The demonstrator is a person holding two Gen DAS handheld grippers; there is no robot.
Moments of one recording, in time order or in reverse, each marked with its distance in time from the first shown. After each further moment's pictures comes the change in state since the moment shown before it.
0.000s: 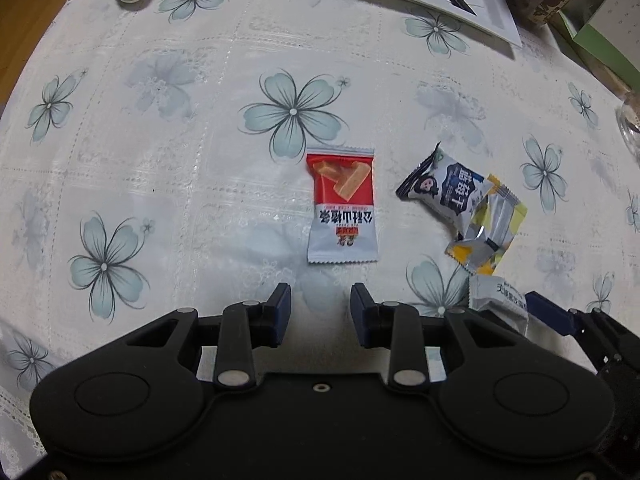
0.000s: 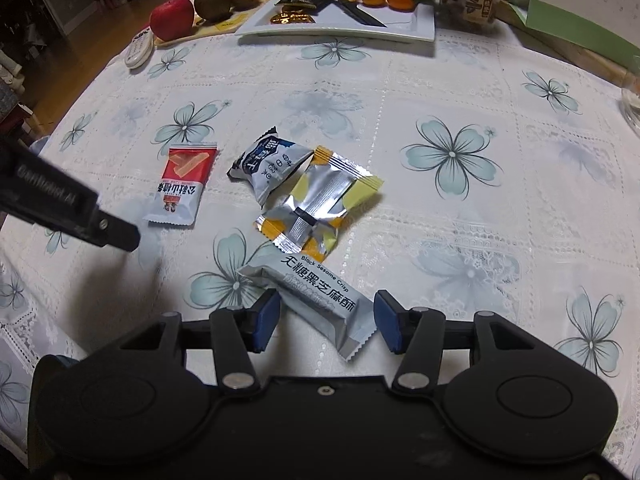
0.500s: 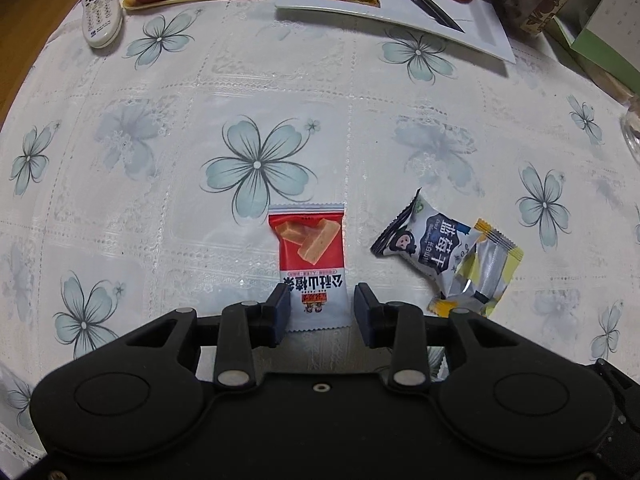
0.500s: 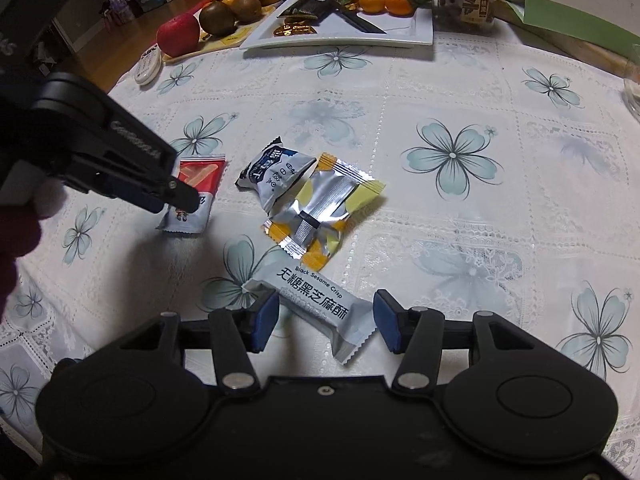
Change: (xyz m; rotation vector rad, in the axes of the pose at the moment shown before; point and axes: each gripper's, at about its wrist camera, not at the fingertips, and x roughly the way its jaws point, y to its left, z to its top) left arm 0.018 -0.025 0.026 0.040 -0.053 0.033; right arm -0.008 -0.010 -0.004 0.030 -0.025 0.061
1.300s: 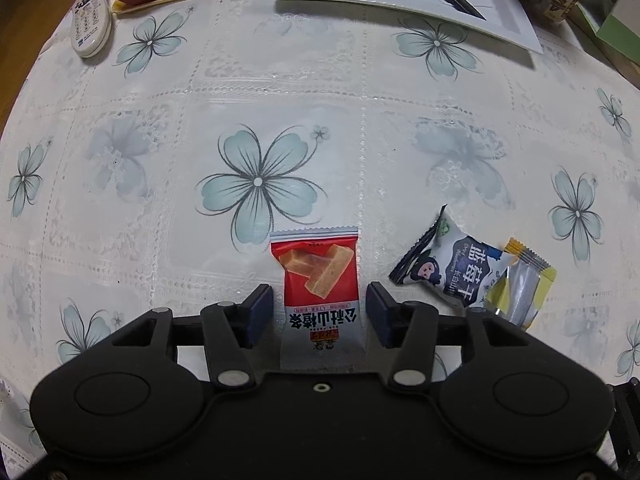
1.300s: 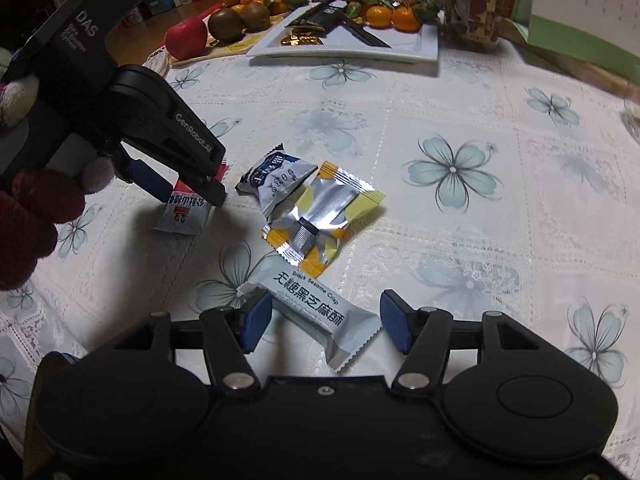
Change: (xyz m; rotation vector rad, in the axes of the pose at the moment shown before) left arm 0.024 -0.003 0.021 0.025 0.033 0.061; right arm -0.002 0.004 -0.004 -0.065 -0.056 -0.022
